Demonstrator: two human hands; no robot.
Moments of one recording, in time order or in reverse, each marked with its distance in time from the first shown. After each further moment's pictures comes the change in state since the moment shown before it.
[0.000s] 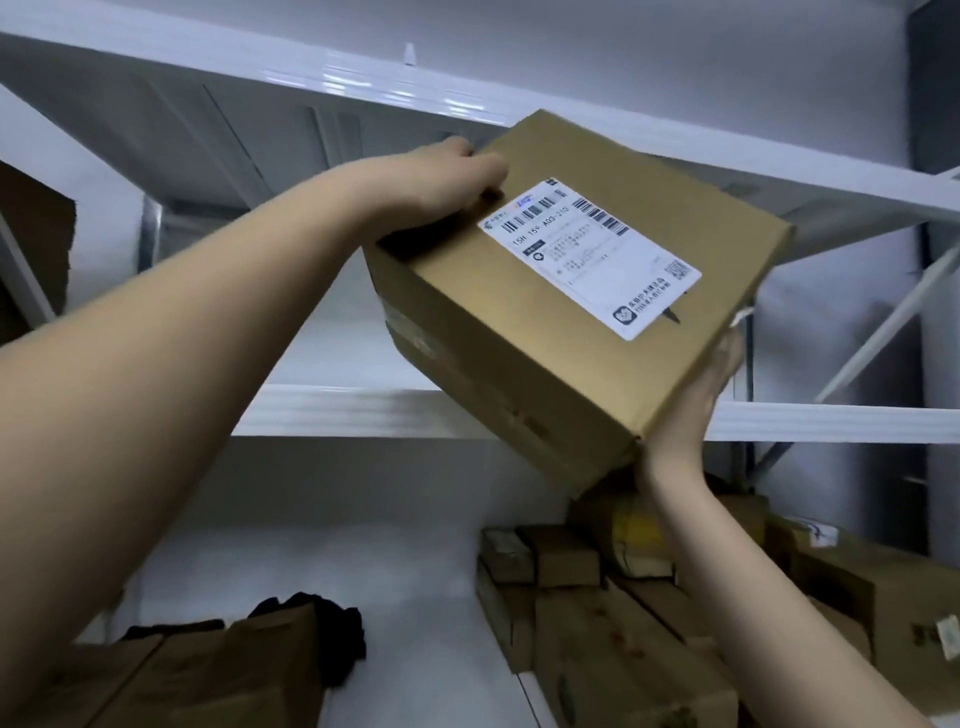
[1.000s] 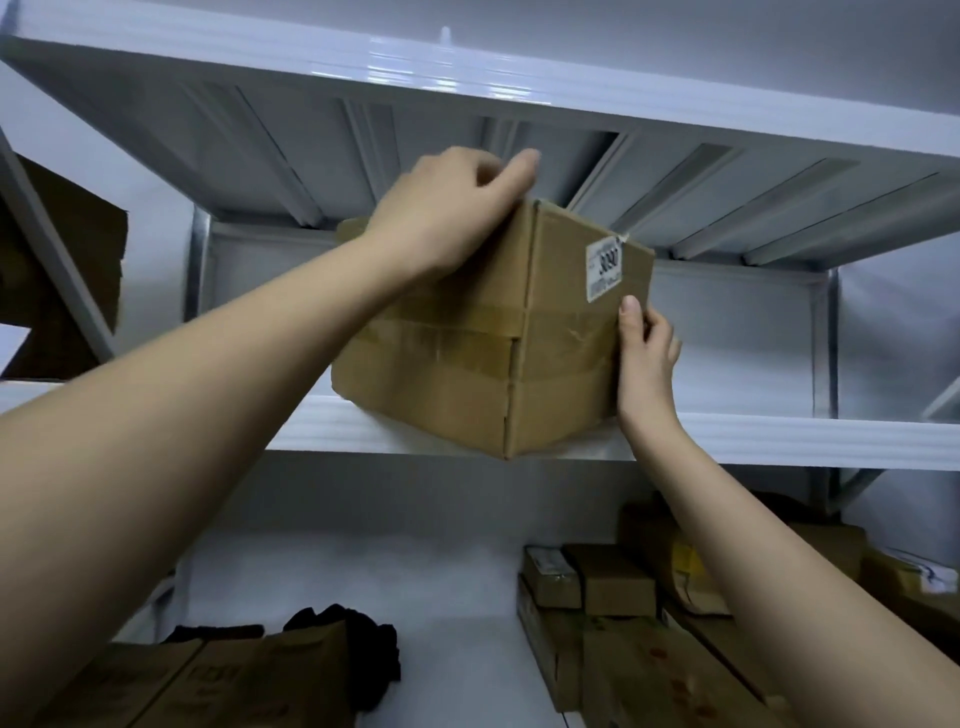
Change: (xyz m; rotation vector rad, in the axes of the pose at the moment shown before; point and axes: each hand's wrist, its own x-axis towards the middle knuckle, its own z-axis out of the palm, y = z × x) left_hand 0.007 -0.031 0.032 0.120 0.355 0.207; right_hand 0.030 0.046 0.066 -0.270 -0.355 0.186
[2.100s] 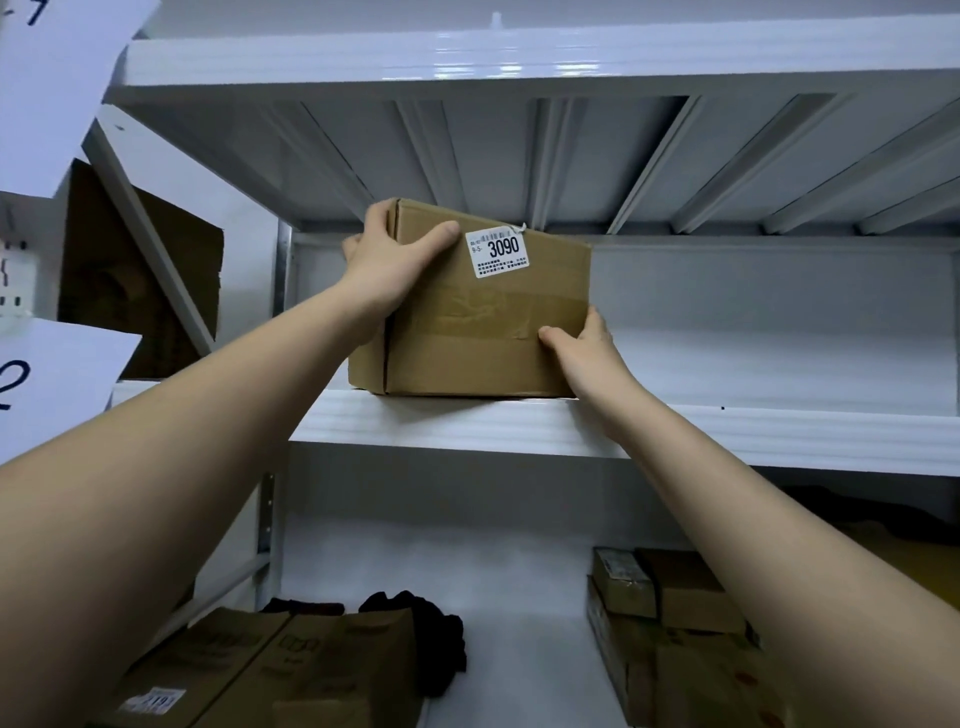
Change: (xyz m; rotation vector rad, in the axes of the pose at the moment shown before) left_hand -0.021 -0.097 0.008 -0.359 0.062 -0.566; right_hand -0.005 -0.006 0.074 -0.100 -0.460 0.148
